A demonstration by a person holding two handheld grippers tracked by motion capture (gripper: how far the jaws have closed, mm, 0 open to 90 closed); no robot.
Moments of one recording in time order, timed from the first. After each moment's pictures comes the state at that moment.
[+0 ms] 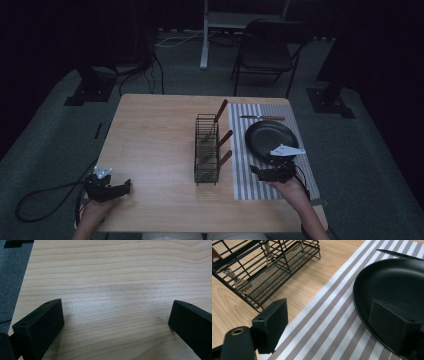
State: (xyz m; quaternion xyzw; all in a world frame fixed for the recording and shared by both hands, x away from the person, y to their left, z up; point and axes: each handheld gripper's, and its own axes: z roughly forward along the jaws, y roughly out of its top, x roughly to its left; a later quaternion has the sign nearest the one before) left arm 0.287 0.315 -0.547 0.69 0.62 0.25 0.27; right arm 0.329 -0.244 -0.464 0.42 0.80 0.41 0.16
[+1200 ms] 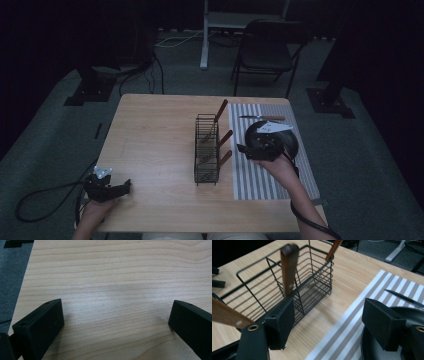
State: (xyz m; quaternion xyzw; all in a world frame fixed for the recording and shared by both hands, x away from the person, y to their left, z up) left arm 0.287 0.315 -0.547 0.69 0.62 0.25 0.27; right arm 0.365 -0.200 -0.403 0.37 0.80 0.43 0.16
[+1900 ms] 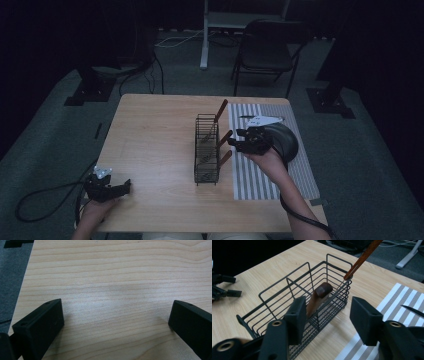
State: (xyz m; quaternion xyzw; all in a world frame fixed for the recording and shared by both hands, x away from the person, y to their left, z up) left arm 0.287 0.315 -0.547 0.69 0.62 0.25 0.27; right arm 0.372 -0.168 -0.385 0.36 0.81 0.45 0.15
